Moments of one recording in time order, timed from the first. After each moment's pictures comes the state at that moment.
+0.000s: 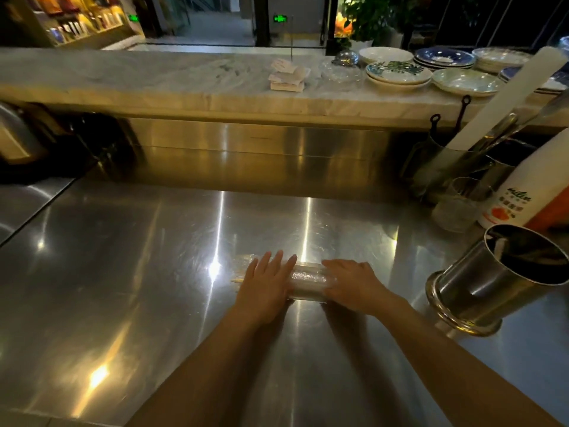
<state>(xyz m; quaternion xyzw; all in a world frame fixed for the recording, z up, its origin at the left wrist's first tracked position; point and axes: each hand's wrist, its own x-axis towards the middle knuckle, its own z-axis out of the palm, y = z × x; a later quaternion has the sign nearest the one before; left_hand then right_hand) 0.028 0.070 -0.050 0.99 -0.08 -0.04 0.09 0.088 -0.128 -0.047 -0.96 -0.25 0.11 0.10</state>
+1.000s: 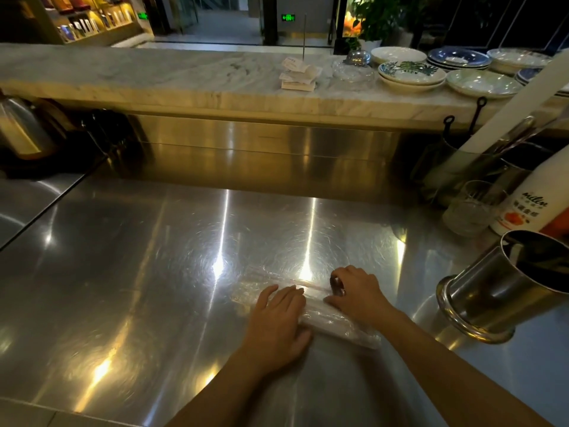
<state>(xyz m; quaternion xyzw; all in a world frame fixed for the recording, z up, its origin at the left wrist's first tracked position) -0.026 0.057 -0.059 0.98 -0.14 0.10 0.14 0.074 -0.116 -0.047 -0.96 -0.17 0.14 0.16</state>
